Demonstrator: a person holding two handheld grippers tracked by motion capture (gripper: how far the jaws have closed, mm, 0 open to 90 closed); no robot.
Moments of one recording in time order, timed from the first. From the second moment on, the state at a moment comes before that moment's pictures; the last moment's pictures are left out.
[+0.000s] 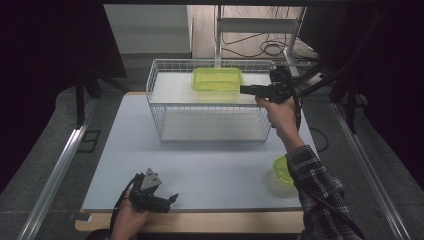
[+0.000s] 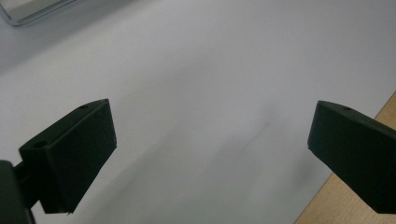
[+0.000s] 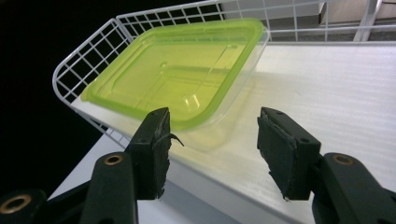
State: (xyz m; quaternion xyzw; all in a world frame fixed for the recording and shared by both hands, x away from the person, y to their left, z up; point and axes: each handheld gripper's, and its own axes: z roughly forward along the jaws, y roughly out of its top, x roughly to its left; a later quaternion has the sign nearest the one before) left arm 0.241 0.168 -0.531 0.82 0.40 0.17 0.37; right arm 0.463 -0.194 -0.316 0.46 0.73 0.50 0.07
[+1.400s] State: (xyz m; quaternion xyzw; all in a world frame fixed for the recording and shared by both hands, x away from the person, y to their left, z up) left arm 0.241 0.166 -0.530 0.82 0.39 0.16 0.38; right arm 0.374 -0.197 -0.379 0.35 0.82 0.44 0.11
